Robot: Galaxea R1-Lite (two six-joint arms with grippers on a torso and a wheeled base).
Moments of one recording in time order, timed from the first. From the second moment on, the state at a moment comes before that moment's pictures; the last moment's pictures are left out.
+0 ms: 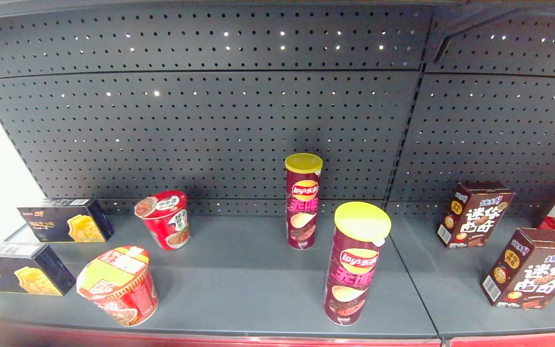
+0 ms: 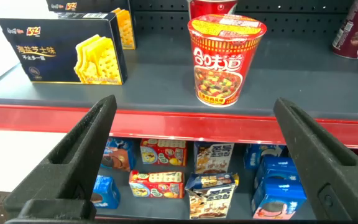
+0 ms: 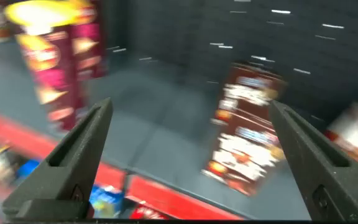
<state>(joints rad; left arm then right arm) 0.00 0.00 0.00 0.00 0.05 -0.03 0.07 0.52 -0.43 -0.07 0.27 -0.21</state>
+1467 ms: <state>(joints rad) 0.00 0.00 0.00 0.00 0.05 -0.03 0.54 1.18 -0.68 0.00 -0.19 -0.03</state>
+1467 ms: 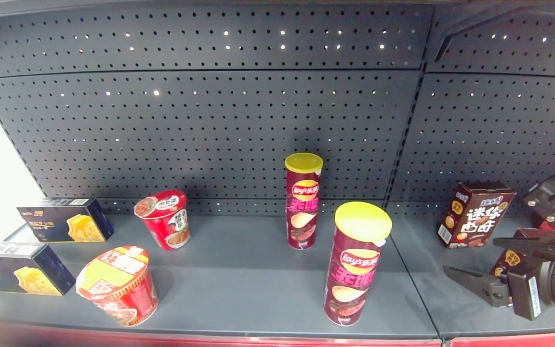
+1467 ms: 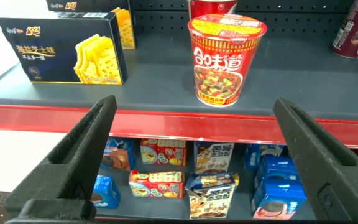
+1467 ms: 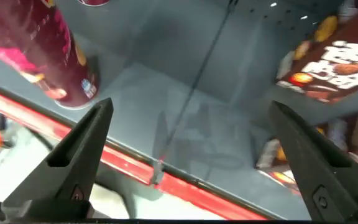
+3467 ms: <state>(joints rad) 0.00 0.00 0.00 0.00 0.05 -0.03 0.71 1.54 -0.67 -0.23 -0.37 0.27</state>
